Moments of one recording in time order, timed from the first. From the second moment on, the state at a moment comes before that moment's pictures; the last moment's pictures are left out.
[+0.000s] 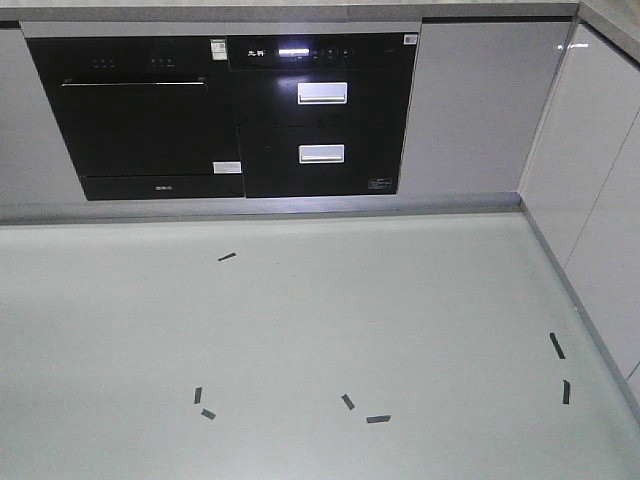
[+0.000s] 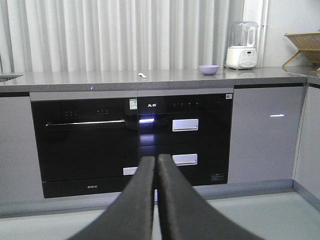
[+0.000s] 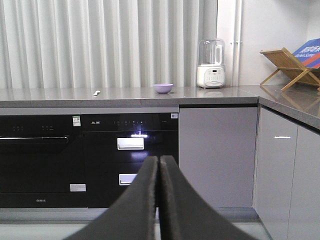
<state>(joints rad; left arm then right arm) -0.06 -0.01 0.02 0.04 0.02 -0.11 0.02 -0.01 0.03 -0.02 -0.06 0.05</state>
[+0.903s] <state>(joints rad) -0.06 -0.01 0.02 0.04 0.02 -0.11 0.02 -0.01 0.03 -0.02 -0.06 0.05</state>
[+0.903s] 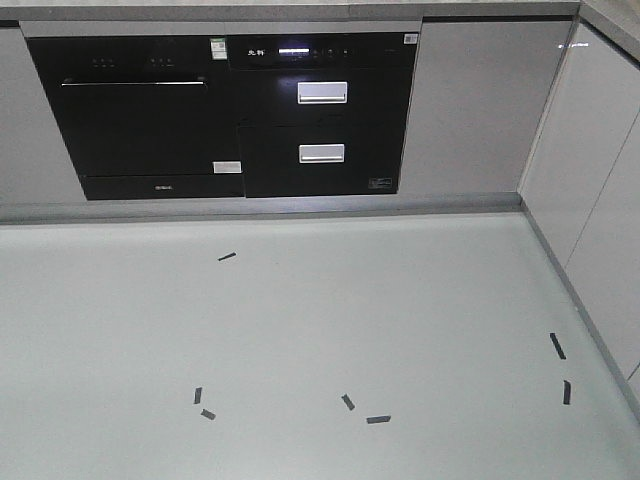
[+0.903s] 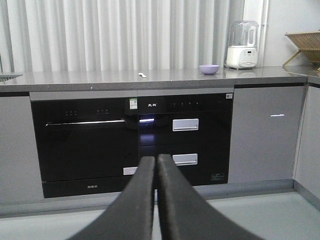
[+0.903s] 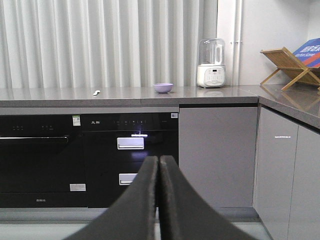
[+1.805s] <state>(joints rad) -0.06 -0.01 0.02 0.04 0.02 -0.11 0.02 -0.01 0.03 -0.02 -0.06 0.05</state>
